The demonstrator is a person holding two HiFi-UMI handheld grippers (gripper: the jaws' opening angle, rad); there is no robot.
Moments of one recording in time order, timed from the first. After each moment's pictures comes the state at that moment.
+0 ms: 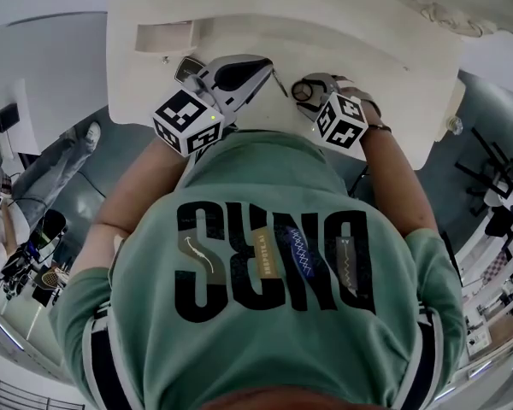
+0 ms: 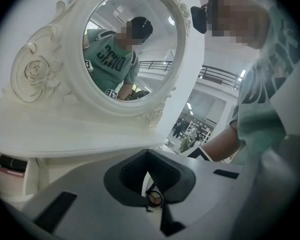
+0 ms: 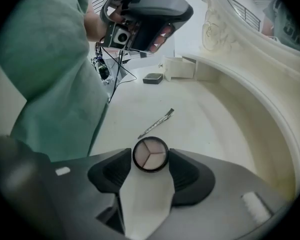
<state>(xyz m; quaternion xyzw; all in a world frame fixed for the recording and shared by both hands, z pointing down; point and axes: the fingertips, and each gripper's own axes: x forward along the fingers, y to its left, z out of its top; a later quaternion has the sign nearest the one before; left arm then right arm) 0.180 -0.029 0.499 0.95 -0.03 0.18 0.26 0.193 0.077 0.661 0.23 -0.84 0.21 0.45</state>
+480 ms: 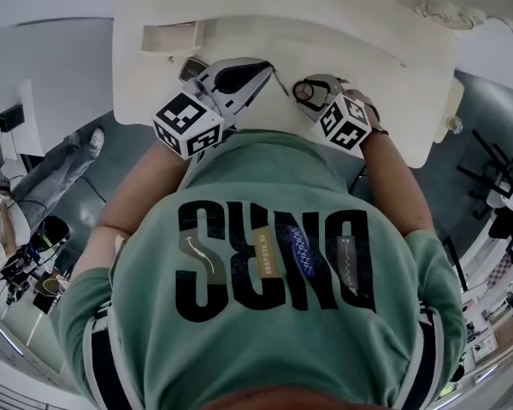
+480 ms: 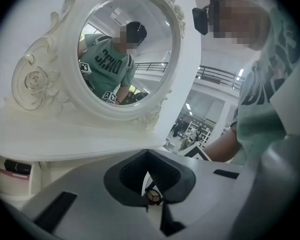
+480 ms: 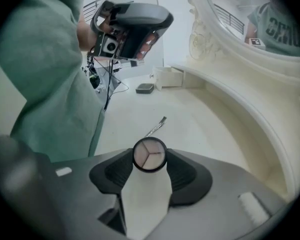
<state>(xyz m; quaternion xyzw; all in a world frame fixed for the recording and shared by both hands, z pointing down) 0.176 -0.021 0.486 0.95 -0.03 0.17 0.25 0.199 0.072 0.649 0.29 -0.83 0.22 0.41</state>
